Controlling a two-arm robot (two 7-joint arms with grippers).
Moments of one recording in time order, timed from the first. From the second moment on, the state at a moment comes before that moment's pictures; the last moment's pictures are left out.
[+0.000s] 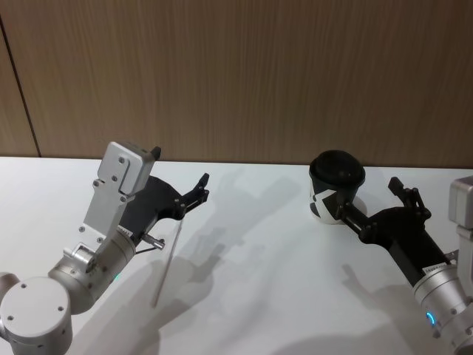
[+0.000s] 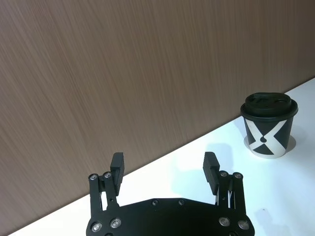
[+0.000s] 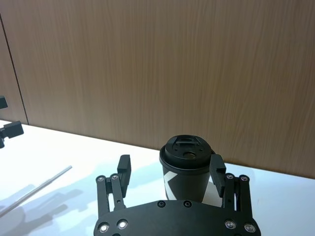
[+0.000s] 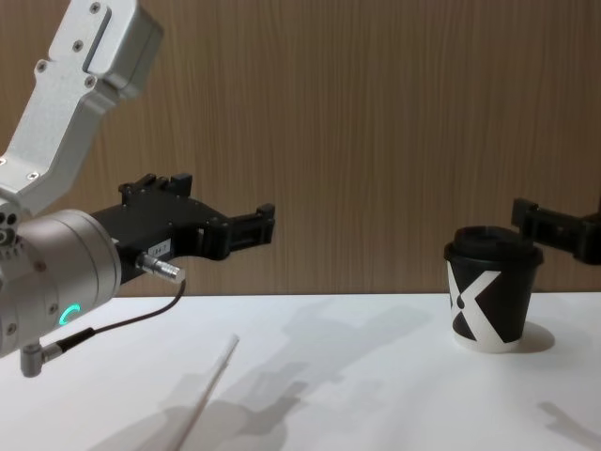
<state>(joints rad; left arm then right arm) -0.24 0.38 0.45 -1.63 -0.20 0.01 -0.01 -0.01 0.34 -0.23 -1.77 0.29 0.03 0.07</state>
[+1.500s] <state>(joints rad) -0.24 0.38 0.45 -1.63 -0.20 0.01 -0.01 -0.01 0.34 -0.23 -1.77 0.29 0.03 0.07</state>
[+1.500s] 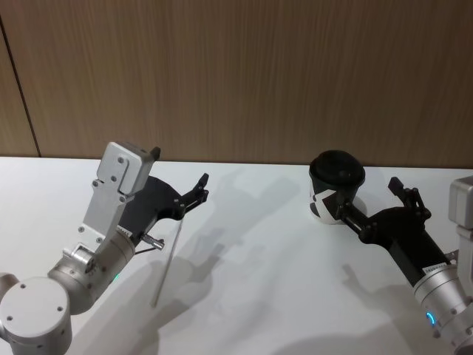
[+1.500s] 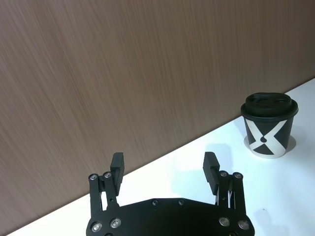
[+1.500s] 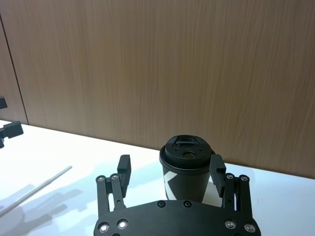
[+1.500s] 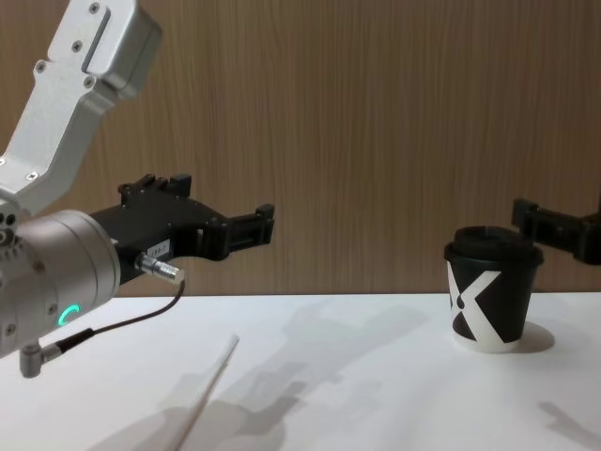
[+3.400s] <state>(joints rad) -0.06 0.37 0.32 -1.81 -0.37 0.34 0.01 -0.01 0.34 -0.23 -1.77 0.29 0.03 0.07</state>
